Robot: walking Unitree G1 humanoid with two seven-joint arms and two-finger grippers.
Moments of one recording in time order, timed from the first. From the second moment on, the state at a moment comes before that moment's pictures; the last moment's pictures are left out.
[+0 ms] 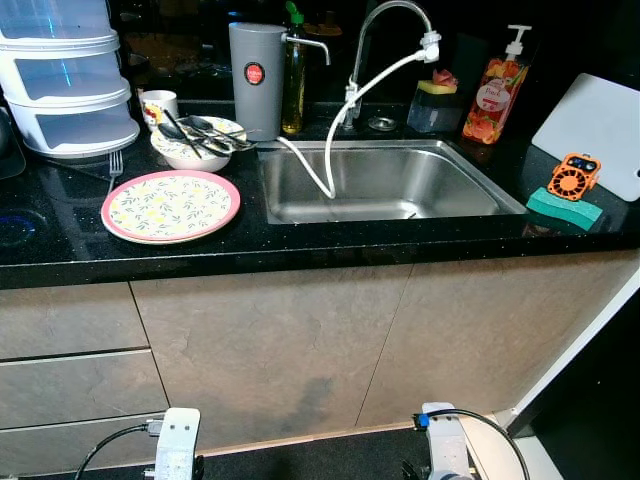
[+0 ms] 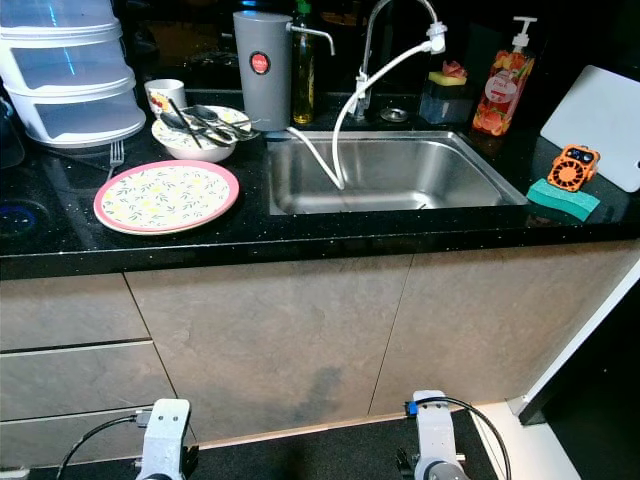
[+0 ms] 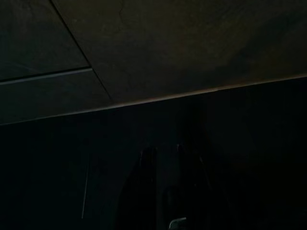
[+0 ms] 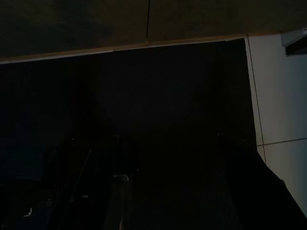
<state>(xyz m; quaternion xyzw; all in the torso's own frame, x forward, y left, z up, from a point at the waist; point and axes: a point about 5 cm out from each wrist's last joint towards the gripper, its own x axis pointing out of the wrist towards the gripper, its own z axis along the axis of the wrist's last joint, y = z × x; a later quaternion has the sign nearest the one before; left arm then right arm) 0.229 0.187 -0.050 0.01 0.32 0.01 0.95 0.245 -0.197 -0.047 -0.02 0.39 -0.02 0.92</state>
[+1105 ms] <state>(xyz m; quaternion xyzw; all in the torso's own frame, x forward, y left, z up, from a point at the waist) 0.245 0.194 -0.040 -0.02 0.31 0.02 0.95 0.247 -0.196 -0.045 -0.02 0.38 -0.02 0.92</state>
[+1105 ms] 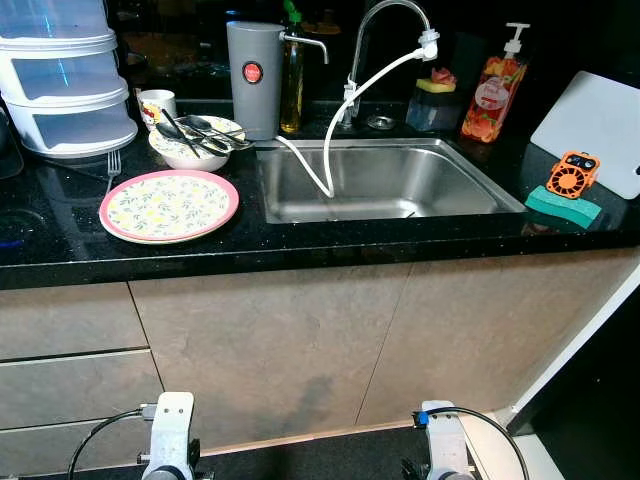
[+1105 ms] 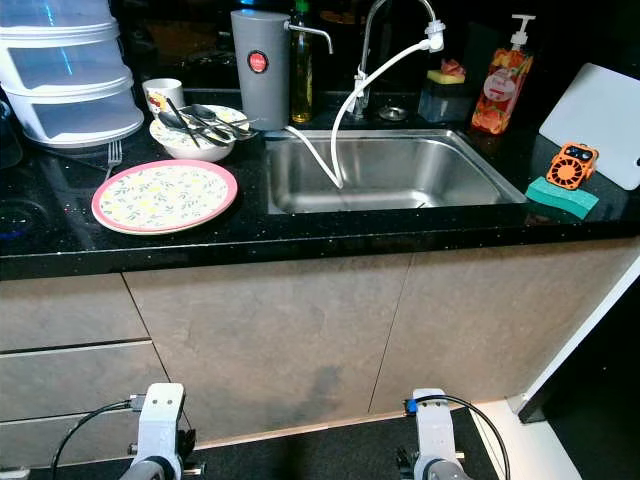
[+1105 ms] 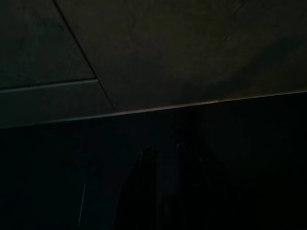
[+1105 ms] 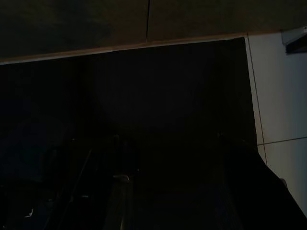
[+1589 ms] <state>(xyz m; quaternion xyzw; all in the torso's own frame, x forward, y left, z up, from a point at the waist) 0.236 0.197 -0.047 -0.02 0.33 0.03 0.94 0.247 -0.196 -0.046 -0.01 0.39 -0.01 0.92</state>
